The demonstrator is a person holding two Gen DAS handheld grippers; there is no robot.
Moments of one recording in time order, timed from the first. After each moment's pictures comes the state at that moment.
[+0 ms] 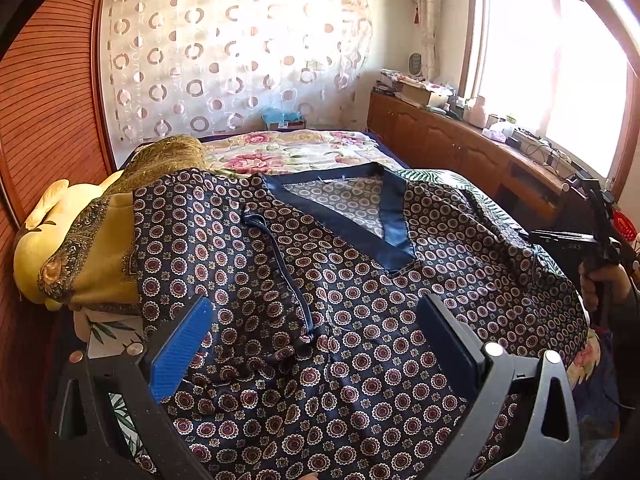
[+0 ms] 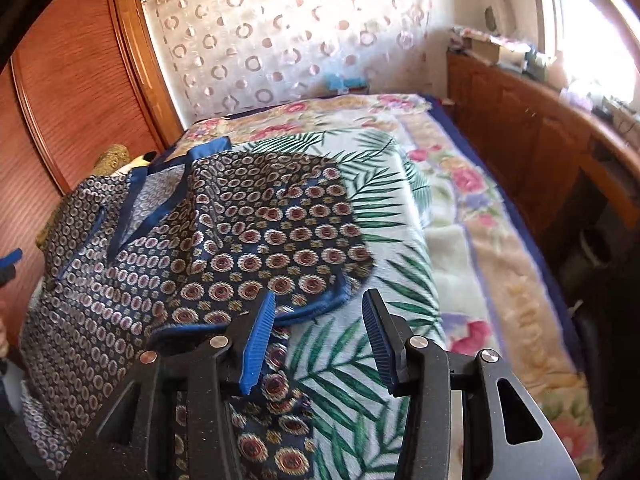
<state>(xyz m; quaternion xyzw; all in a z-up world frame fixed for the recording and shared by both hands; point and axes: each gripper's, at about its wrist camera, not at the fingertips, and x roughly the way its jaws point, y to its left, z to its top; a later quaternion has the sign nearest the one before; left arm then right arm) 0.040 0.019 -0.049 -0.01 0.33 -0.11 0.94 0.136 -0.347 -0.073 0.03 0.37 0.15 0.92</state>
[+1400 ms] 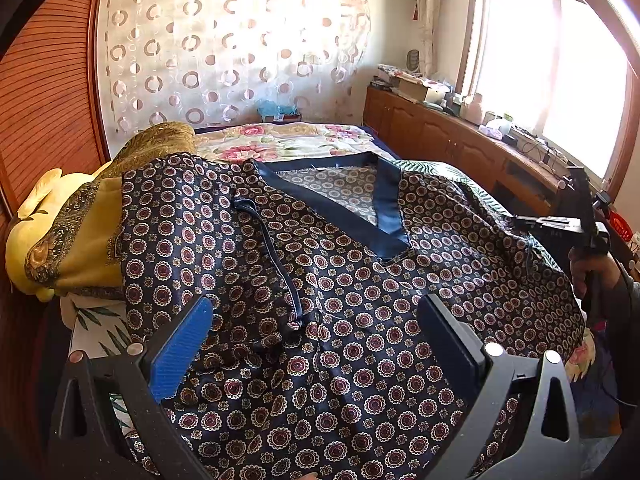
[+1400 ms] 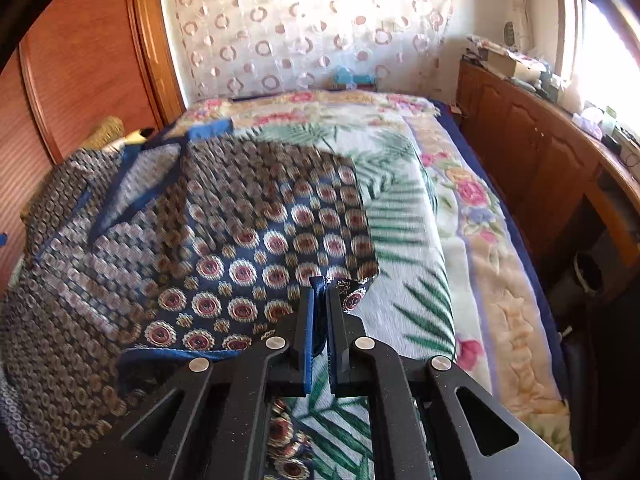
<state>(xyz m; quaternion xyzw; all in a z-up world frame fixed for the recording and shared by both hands) 0.038 0.015 -0.061 -0.02 0.33 -0.12 0.94 0.172 -0.313 -0.089 -0.03 0.36 0.15 0.92</state>
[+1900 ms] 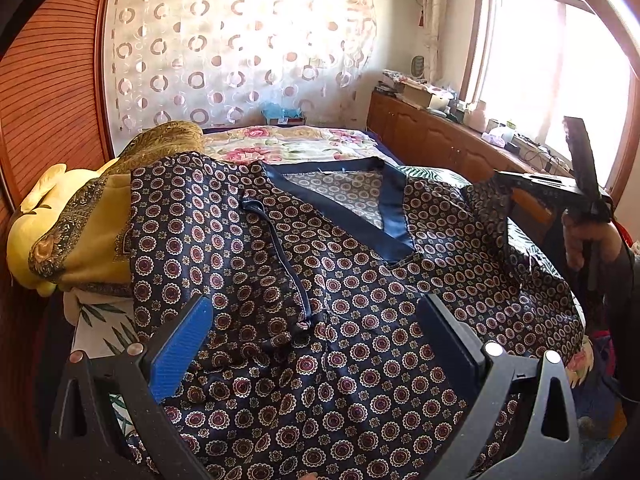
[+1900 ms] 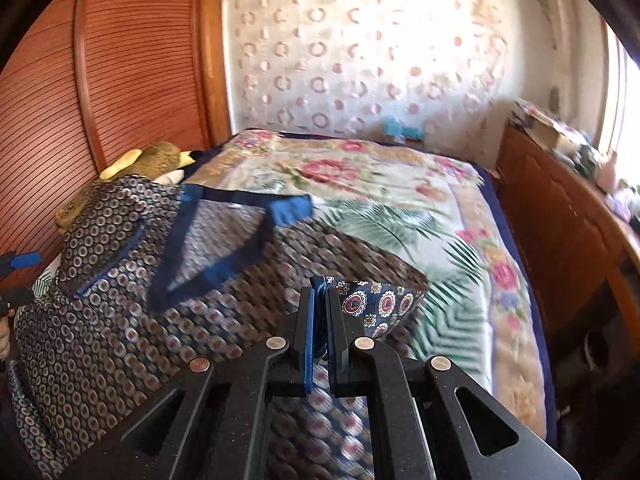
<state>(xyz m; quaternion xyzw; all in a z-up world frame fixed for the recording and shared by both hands) 0.036 0.022 -0.061 -0.03 0.33 -0.11 0.94 0.181 -0.231 -0.050 -0.09 0.29 0.22 0.93</state>
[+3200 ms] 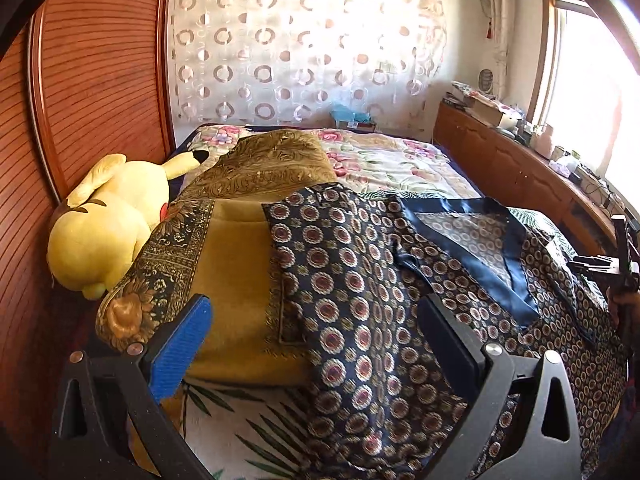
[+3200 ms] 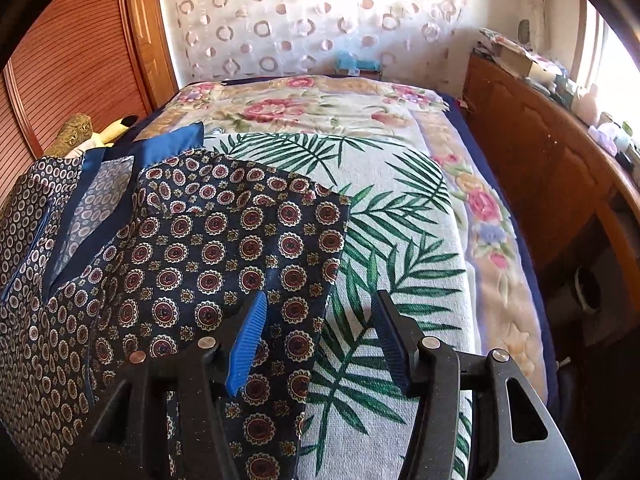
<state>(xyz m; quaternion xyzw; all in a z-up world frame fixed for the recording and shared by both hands) 0.122 0.136 -0.062 -0.05 0.34 -0.01 0.94 0.292 -0.274 -0.125 -0.07 0.40 0.14 0.90</state>
